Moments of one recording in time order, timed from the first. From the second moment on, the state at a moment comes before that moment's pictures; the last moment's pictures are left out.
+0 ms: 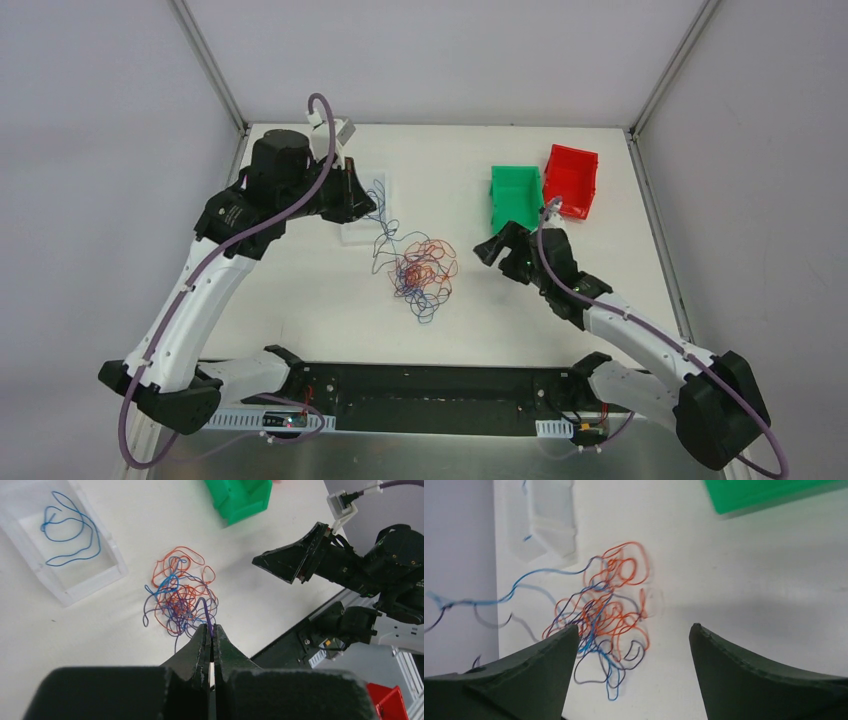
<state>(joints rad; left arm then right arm) -0.49 1.12 1.51 -0.89 0.20 -0.34 0.58 1.01 0.51 -0.08 0.13 0.93</state>
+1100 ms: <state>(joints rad) -0.49 1.14 1.69 -0.93 0.45 -0.27 0.87 1.75 1.07 0.27 -0.22 0.46</state>
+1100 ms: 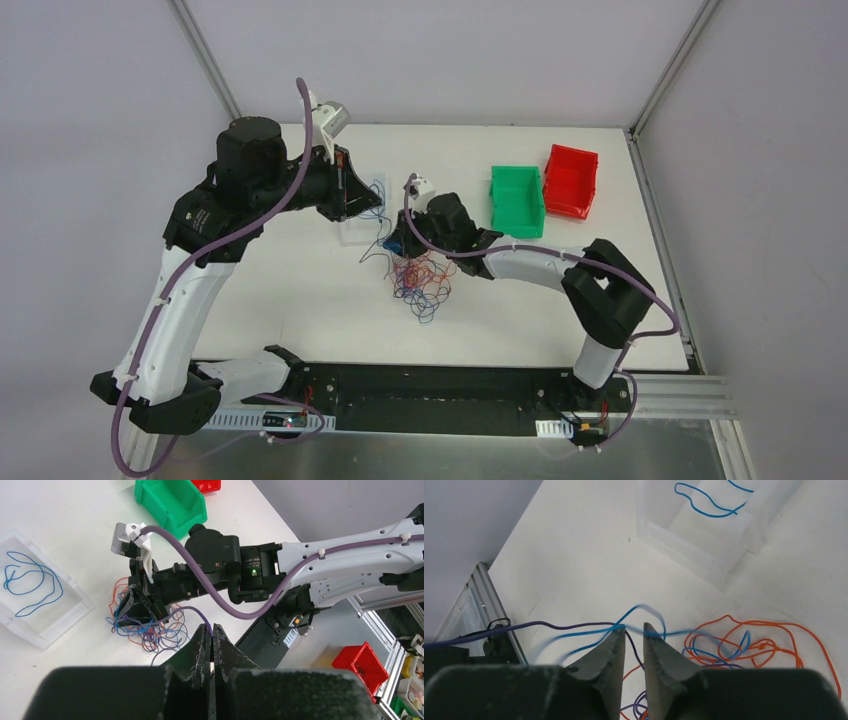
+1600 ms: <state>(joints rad) -0.49 1.01 1.59 -0.97 0.05 -0.26 0.85 1.40 0.77 0.13 0.37 0.94</state>
